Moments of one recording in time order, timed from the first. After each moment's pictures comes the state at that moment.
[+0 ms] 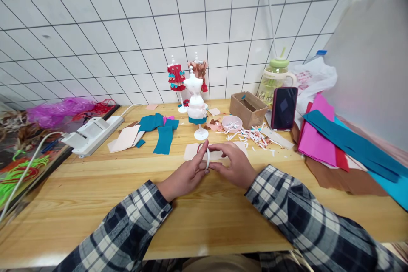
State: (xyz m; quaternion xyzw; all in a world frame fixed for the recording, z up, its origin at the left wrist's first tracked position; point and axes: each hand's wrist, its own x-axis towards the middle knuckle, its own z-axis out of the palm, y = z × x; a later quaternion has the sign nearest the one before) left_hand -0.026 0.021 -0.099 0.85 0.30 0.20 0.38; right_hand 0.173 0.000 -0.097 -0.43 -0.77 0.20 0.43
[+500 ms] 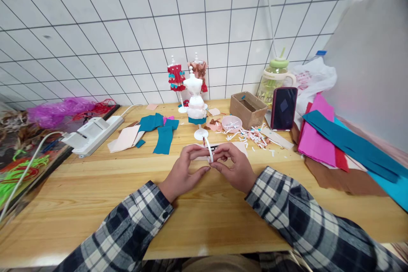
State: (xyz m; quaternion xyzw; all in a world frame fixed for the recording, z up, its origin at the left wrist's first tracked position) left_hand -0.027 0.020 -0.101 0.83 0.31 0.37 0.27; right_hand 0.163 -0.008 -0.103 -0.40 -0.67 0.31 0.54
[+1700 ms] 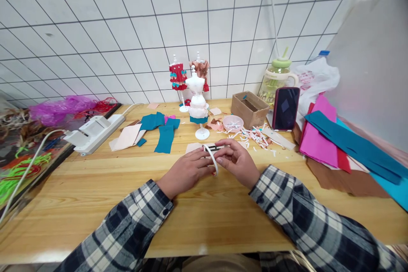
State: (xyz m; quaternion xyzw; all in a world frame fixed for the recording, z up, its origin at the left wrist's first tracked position) left_hand -0.031 0.038 -0.097 0.97 0.14 0.19 -0.02; right_hand 0.168 -0.004 -0.104 -0.35 -0.56 0.52 0.54
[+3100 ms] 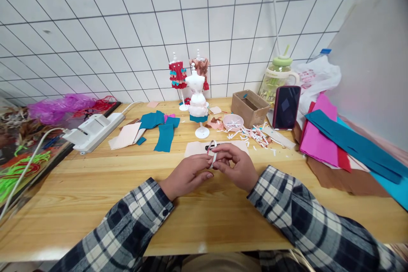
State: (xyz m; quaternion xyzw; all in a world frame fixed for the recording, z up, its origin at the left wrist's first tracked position) left_hand -0.027 0.024 -0.091 0.92 0.20 0.25 0.23; right_hand 0.166 -0.010 -0.100 -0.37 -0.63 0.45 0.52
